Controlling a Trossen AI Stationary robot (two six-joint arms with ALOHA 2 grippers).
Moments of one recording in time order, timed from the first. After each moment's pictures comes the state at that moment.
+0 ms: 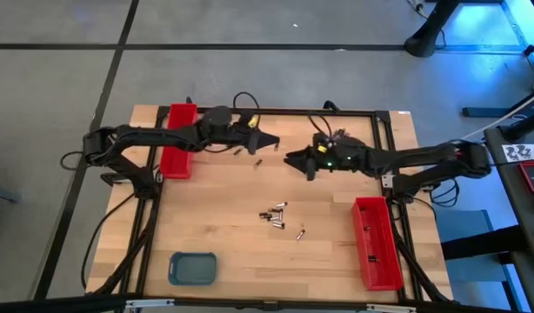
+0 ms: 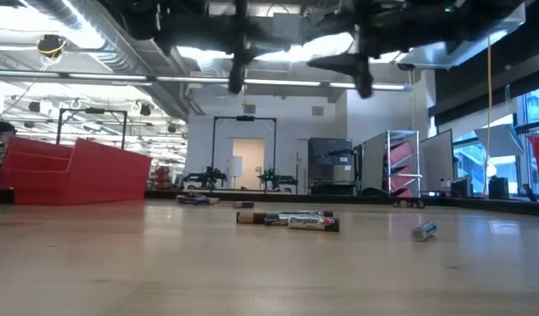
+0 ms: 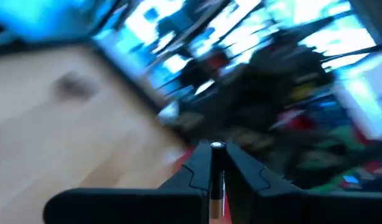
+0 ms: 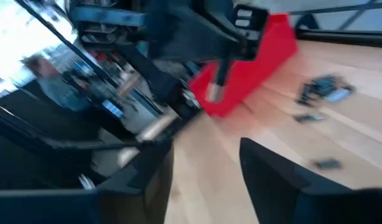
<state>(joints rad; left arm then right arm) 0.32 1.47 0.94 0.46 0.28 -0.76 -0.10 1.27 0.70 0.44 0.00 0.73</state>
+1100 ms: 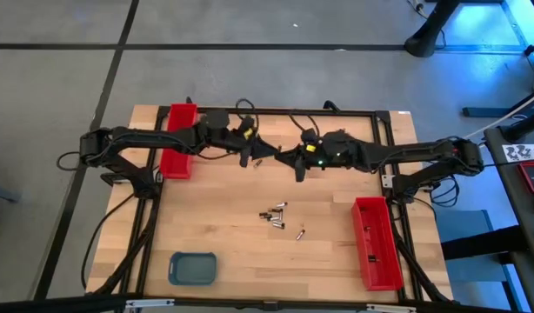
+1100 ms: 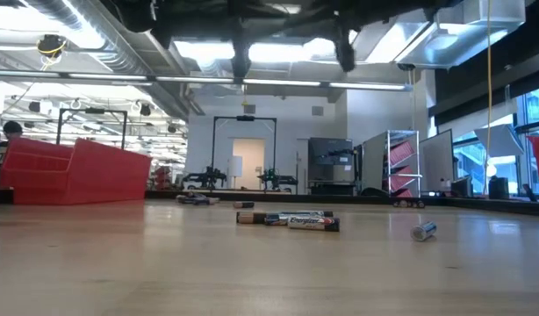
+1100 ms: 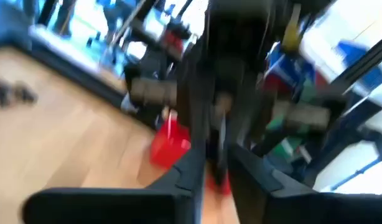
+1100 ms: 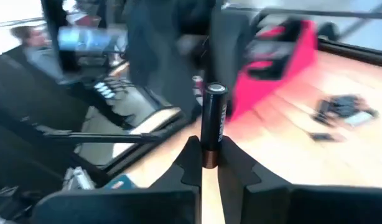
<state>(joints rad) 0.27 1.44 0.94 0.41 0.42 -0.61 -0.06 1.34 0.97 0.13 0.04 0.63</state>
